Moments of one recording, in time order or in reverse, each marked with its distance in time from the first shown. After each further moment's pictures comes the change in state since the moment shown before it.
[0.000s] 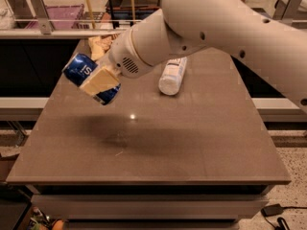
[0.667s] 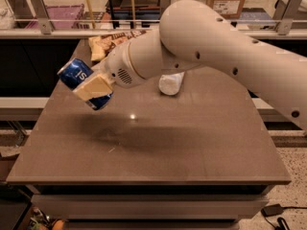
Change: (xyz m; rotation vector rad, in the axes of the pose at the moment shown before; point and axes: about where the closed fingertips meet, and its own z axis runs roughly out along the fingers) arm 0.004 0.002 0.022 0.002 -0.089 0.058
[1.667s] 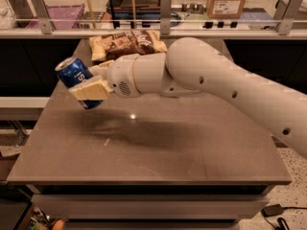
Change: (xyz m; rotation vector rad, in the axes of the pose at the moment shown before) arm -0.002 -0.007 0.023 0.009 -0.239 0.020
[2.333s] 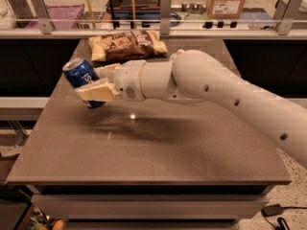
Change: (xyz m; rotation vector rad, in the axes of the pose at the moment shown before) arm 0.012 -0.014 0.000 0.007 -0.084 -0.001
